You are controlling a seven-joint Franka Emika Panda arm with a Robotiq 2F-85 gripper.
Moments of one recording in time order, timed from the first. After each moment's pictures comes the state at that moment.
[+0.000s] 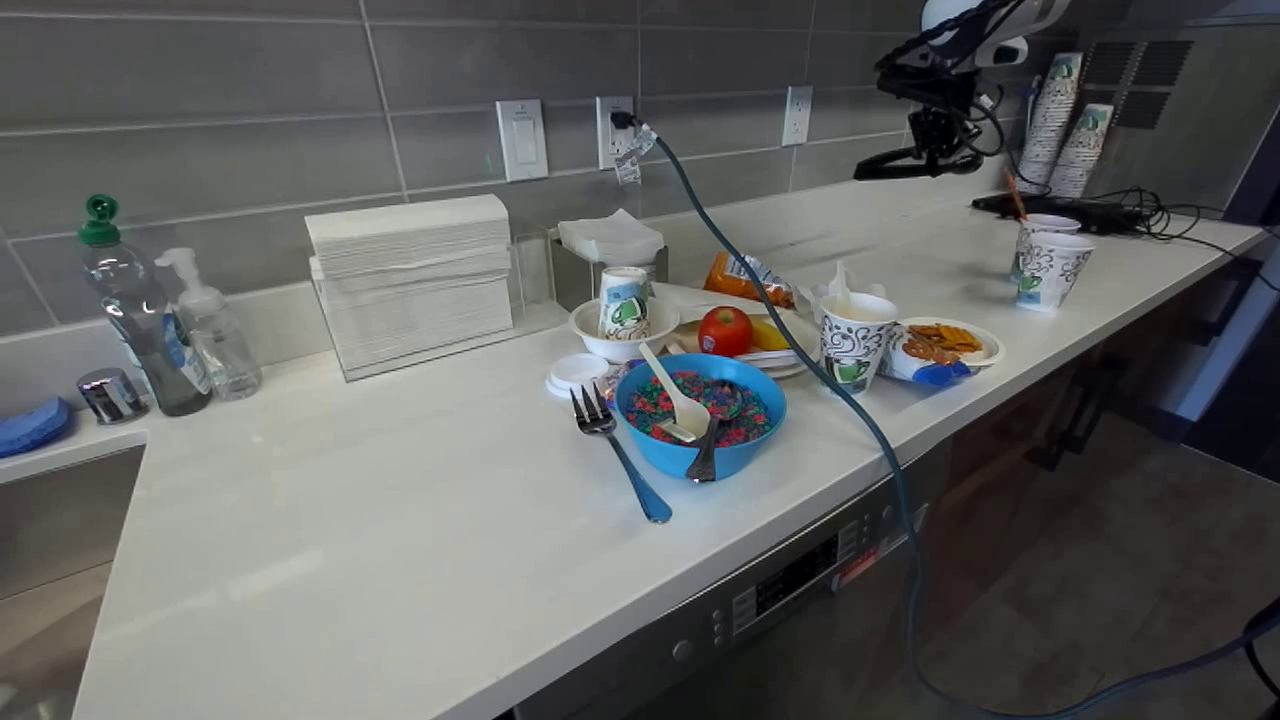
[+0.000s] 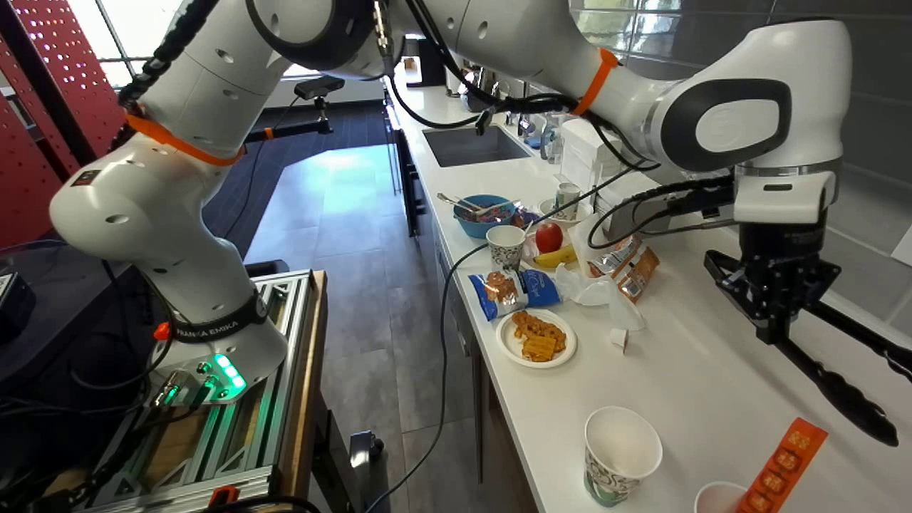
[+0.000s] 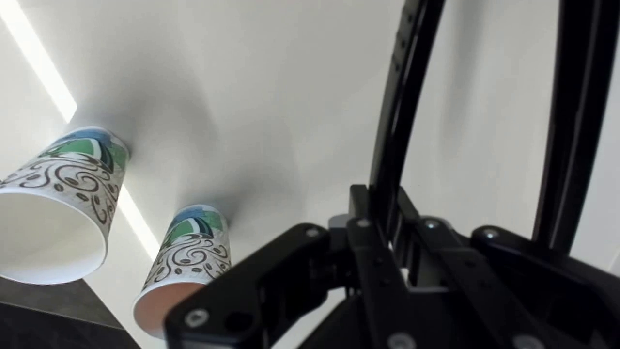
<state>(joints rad) -0.08 0.76 -0.34 -1.30 -0.01 2.24 1.43</state>
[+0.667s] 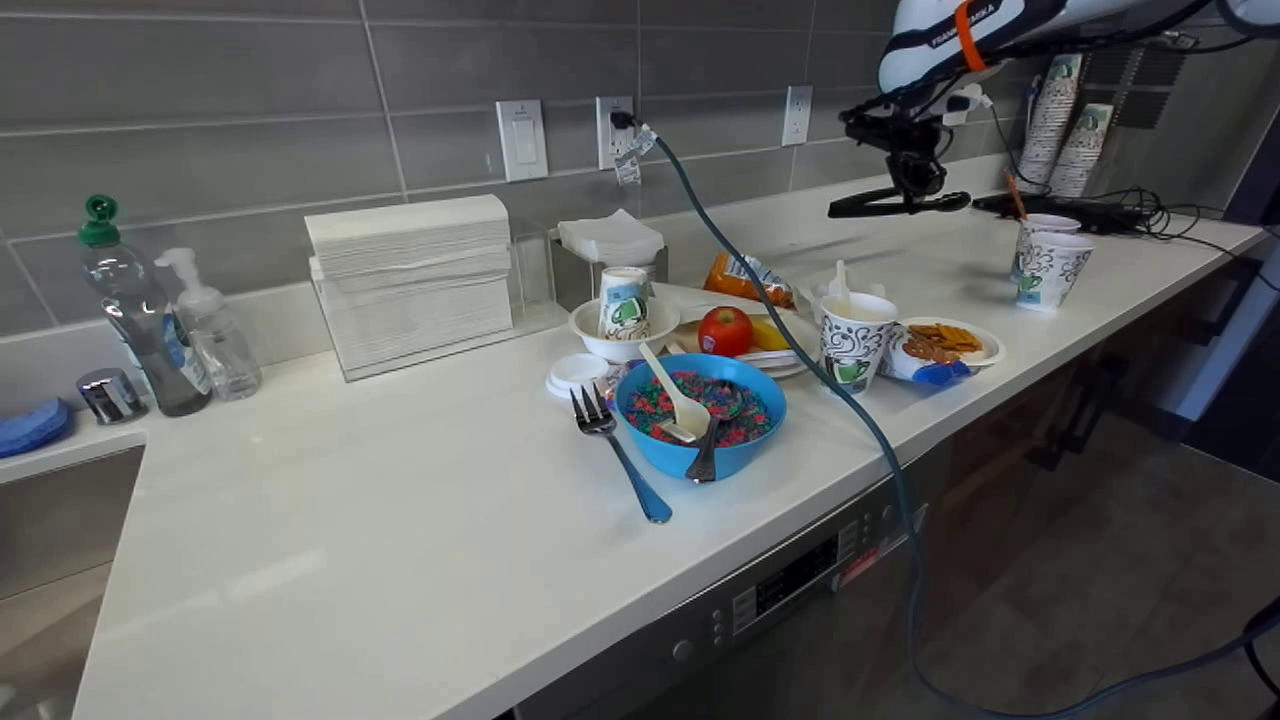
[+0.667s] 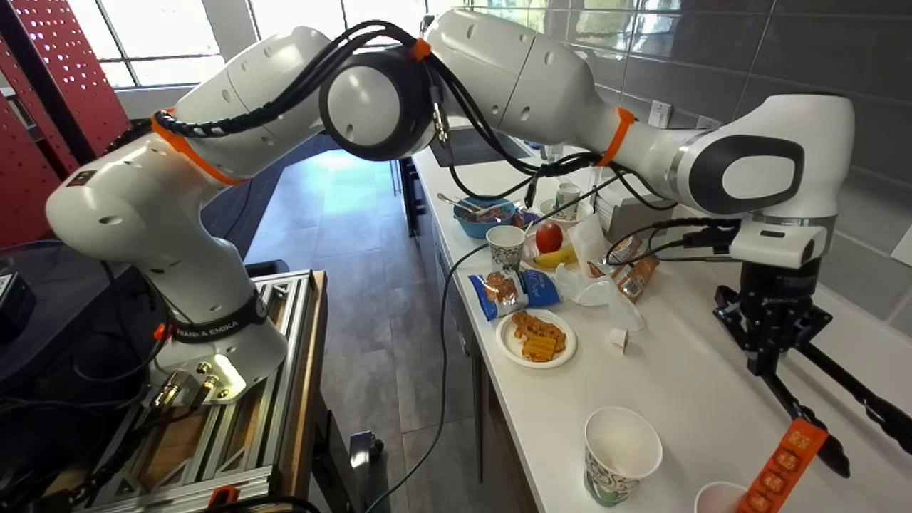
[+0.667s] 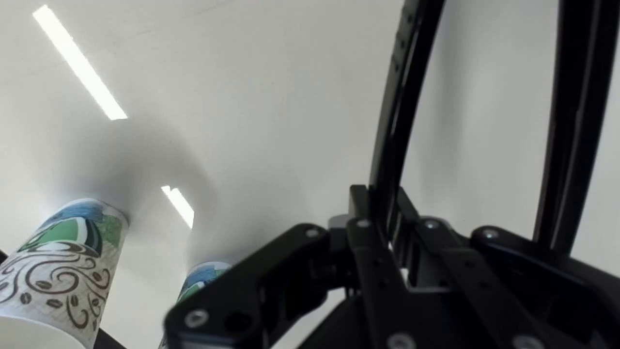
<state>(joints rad) -0.12 1.06 -0.33 -0.91 -0.01 2.04 1.62</state>
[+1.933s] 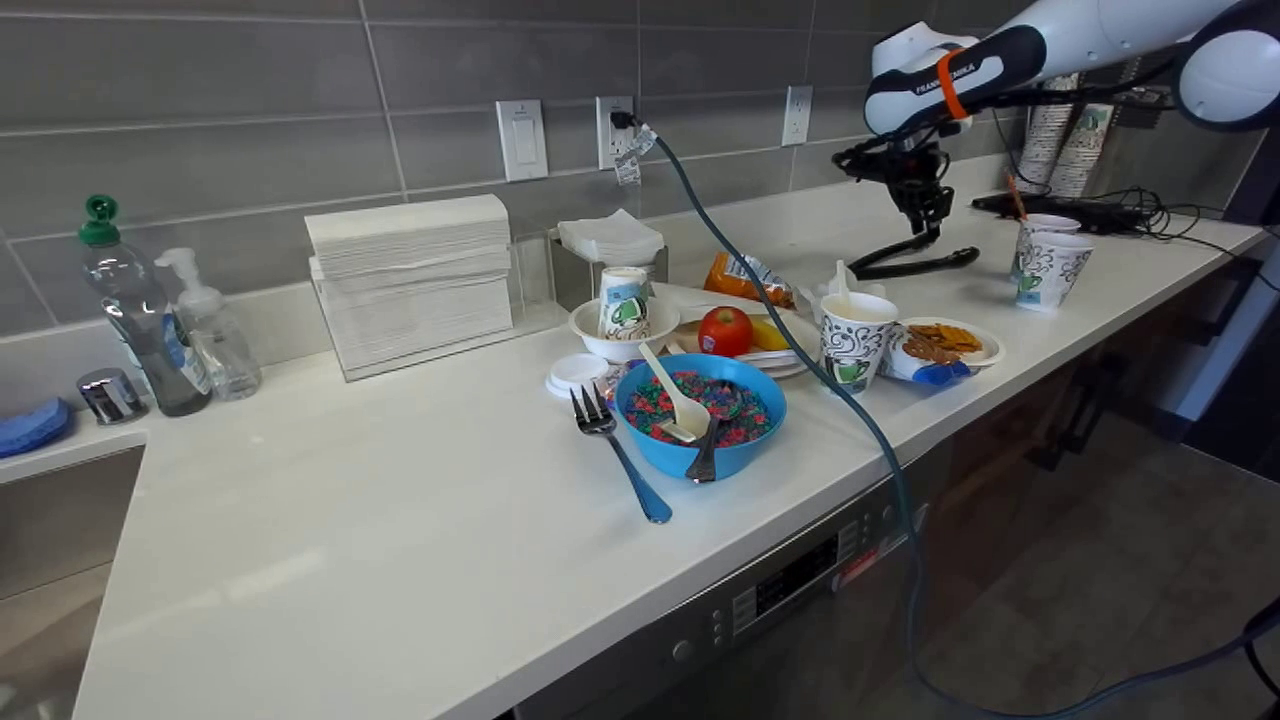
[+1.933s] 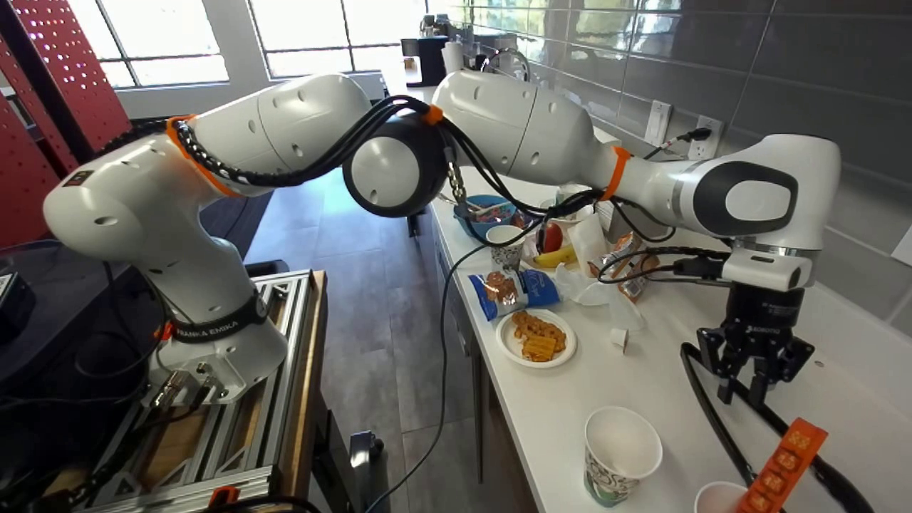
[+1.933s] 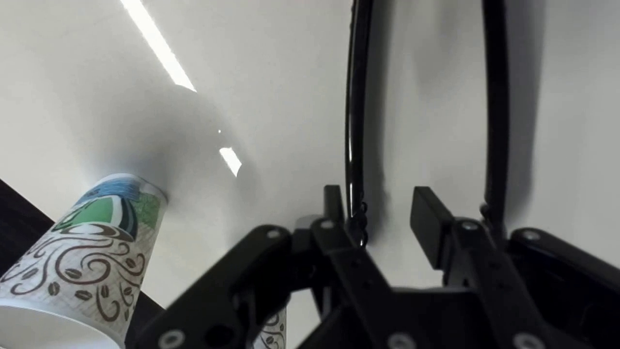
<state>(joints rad) -0.15 1.26 -0.33 -0.63 -0.10 1.81 1.65</state>
